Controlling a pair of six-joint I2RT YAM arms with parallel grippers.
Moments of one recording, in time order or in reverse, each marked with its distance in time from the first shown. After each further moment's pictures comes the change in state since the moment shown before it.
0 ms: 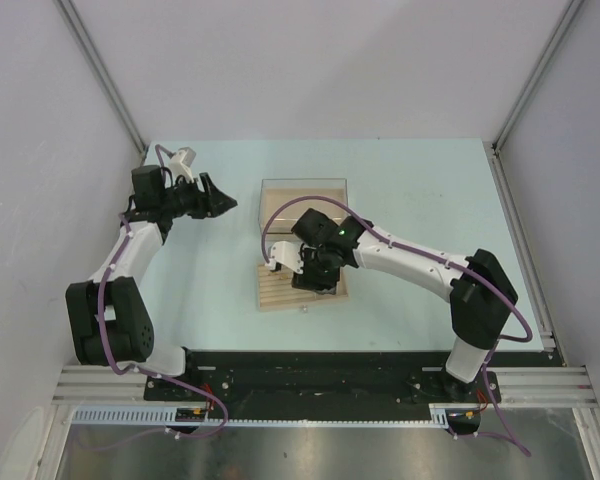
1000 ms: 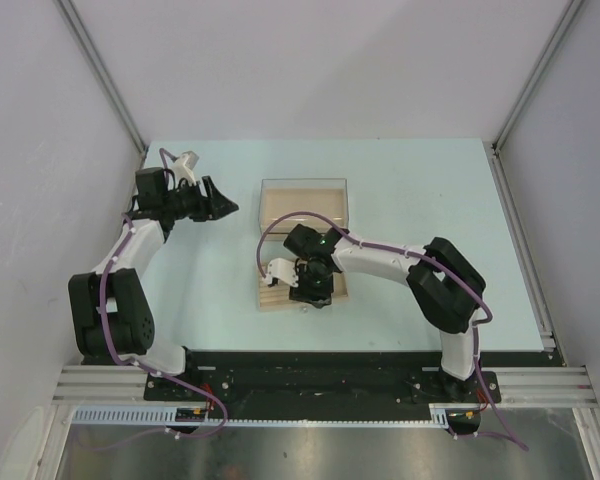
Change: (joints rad) left arm 0.001 0.045 0.002 -0.022 0.001 0.007; right arm 0.002 0.187 -0.035 0.073 -0.080 -0.027
